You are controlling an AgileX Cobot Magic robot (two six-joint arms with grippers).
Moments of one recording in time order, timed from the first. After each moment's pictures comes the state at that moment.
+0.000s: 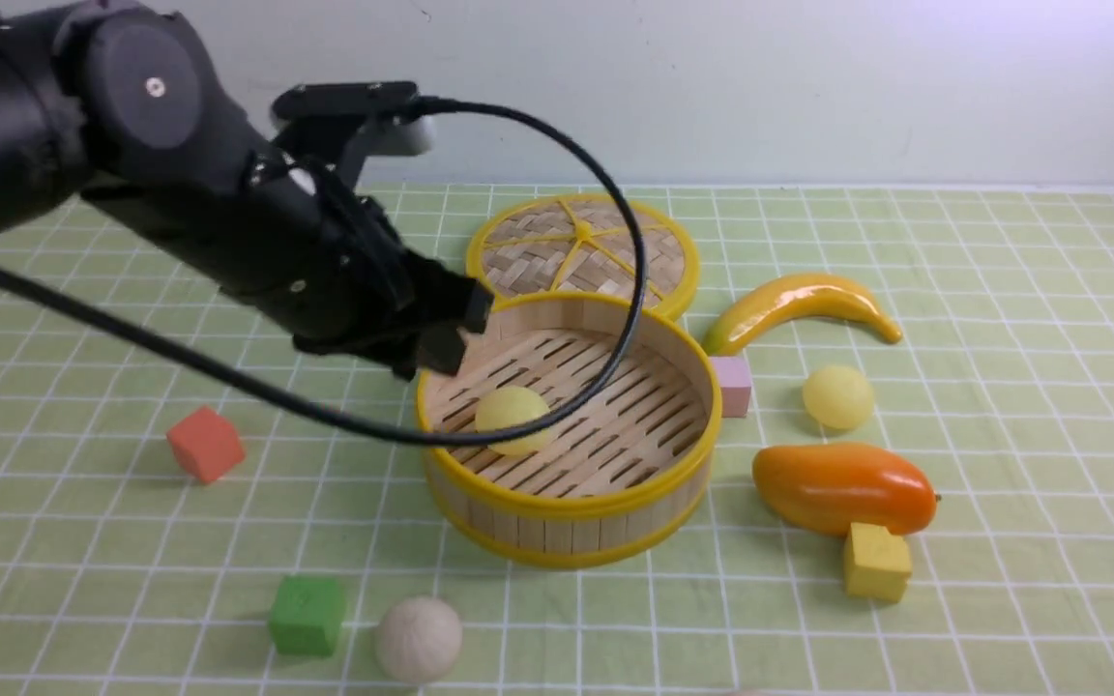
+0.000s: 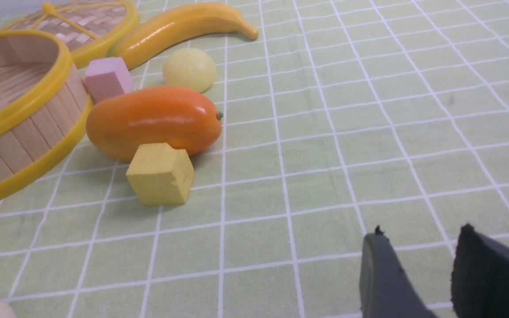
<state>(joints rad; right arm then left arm) 0.05 -0.01 0.02 -0.16 0.39 0.34 -0.39 1.55 -1.30 -0.25 0.84 0.04</state>
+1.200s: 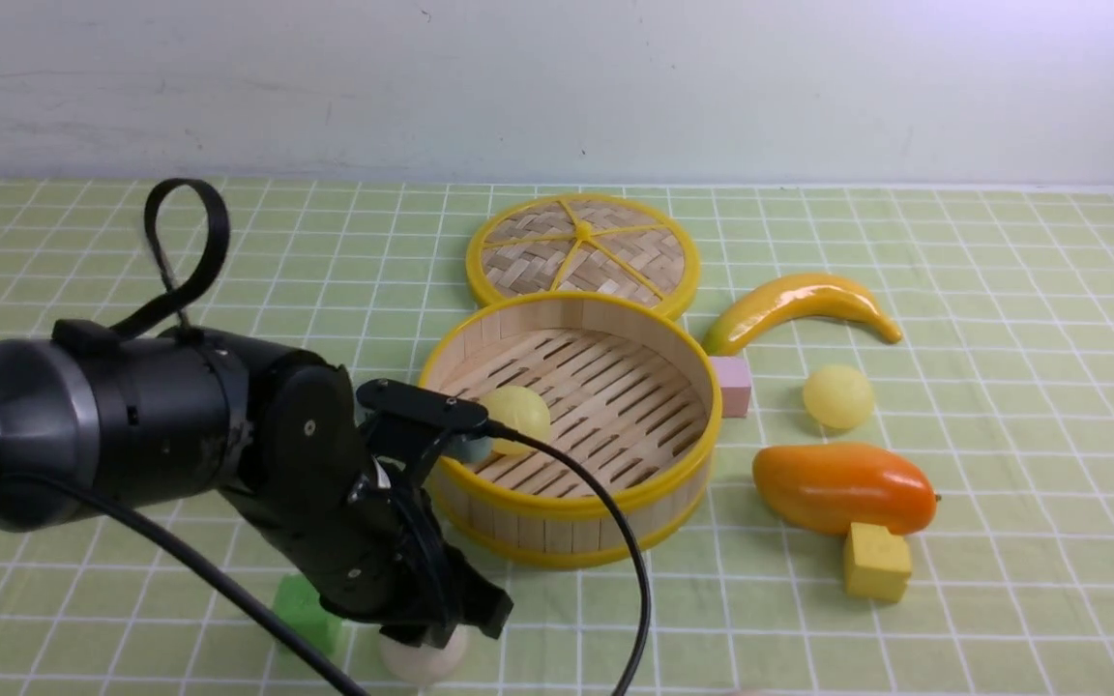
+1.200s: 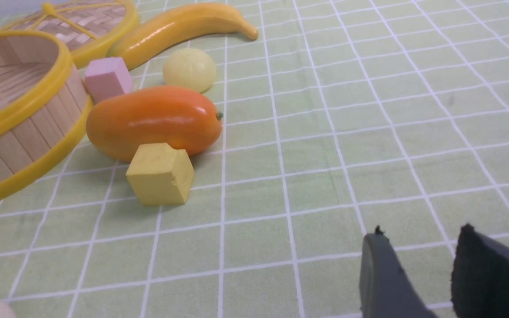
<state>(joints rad) 0.05 -0.01 0.02 -0.16 0.39 0.34 -0.53 1.68 -0.98 -0.16 0.59 0.03</state>
